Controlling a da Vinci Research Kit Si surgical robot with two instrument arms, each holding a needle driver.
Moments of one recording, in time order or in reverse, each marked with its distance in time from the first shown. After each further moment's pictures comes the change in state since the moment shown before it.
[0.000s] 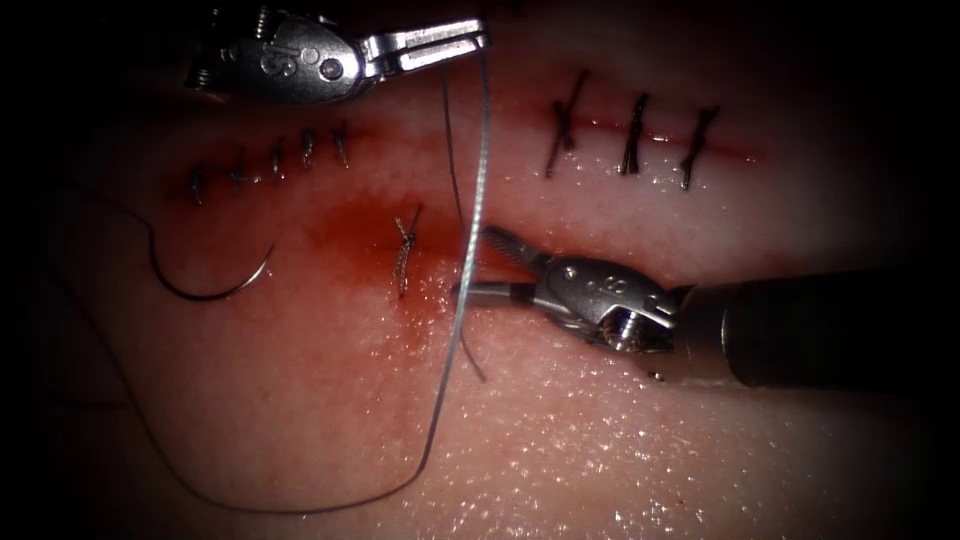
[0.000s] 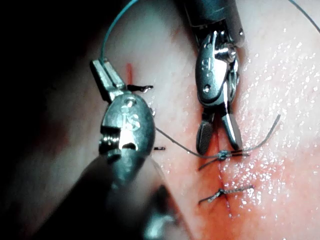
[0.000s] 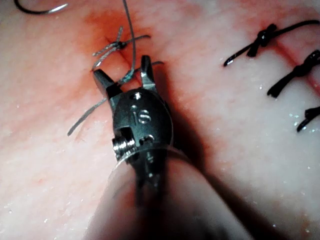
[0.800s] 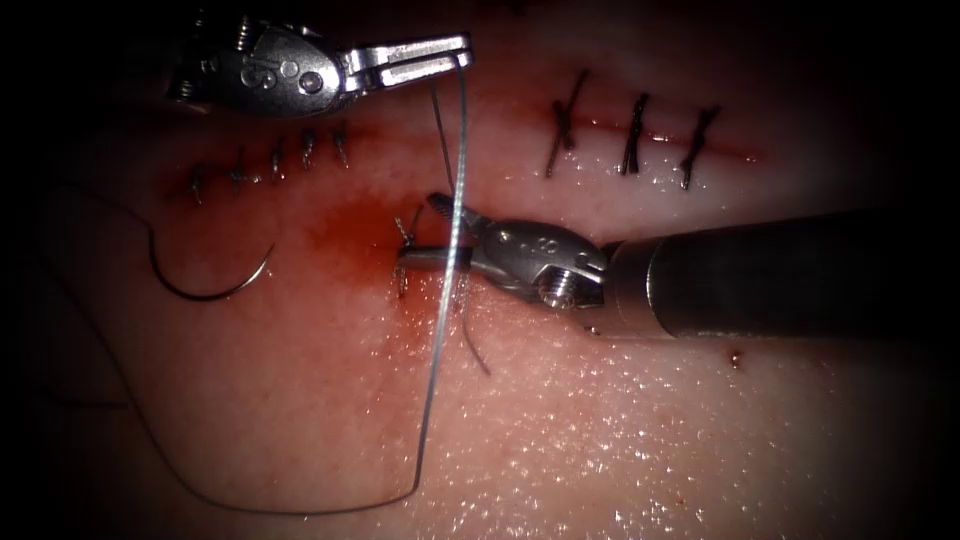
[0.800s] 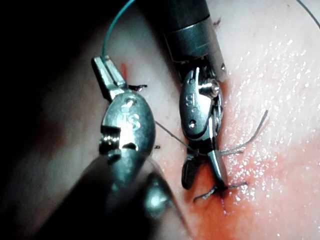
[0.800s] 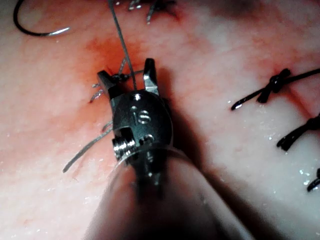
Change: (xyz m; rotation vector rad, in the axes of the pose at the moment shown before) right arm 0.001 -0.001 0.006 0.034 0.023 -0.057; left arm 0.001 0.001 -0.001 -0.027 0.027 0.002
